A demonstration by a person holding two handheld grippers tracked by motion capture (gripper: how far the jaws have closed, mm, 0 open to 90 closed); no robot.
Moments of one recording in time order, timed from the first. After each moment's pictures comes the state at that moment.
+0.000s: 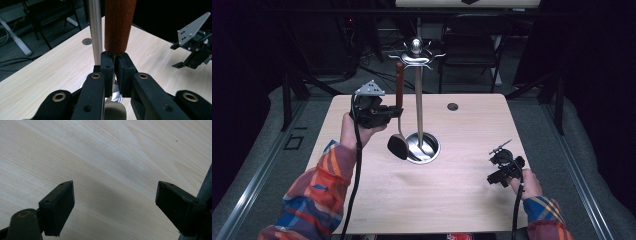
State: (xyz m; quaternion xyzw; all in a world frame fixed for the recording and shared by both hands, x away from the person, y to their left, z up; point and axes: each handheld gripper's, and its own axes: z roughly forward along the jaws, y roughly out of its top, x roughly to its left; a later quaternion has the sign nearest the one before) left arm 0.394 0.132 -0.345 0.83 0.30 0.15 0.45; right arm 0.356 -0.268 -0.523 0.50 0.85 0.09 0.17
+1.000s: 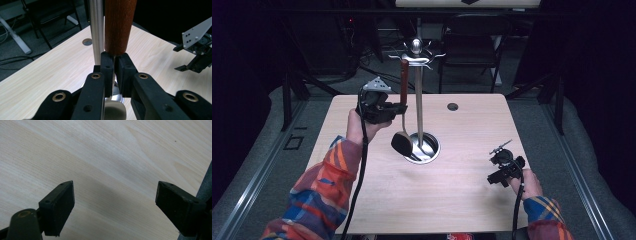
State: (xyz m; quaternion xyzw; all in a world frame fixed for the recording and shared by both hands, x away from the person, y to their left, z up) left arm 0.406 0.121 -0.345 0.83 0.30 0.15 0.45; right arm 0.356 -0.269 -0.522 0.50 0.85 0.09 0.17
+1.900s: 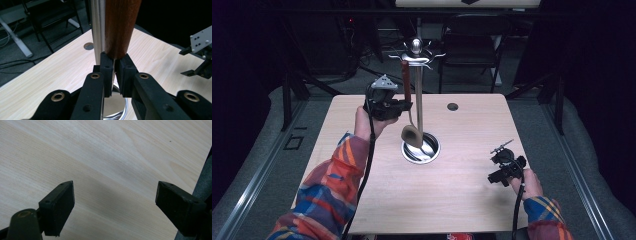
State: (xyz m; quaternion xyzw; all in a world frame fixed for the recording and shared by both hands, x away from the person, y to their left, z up) left arm 0.421 0.108 -0.352 0.83 0.30 0.16 0.45; right arm 0.355 -0.270 -0.520 0.50 0.84 0.09 0.18
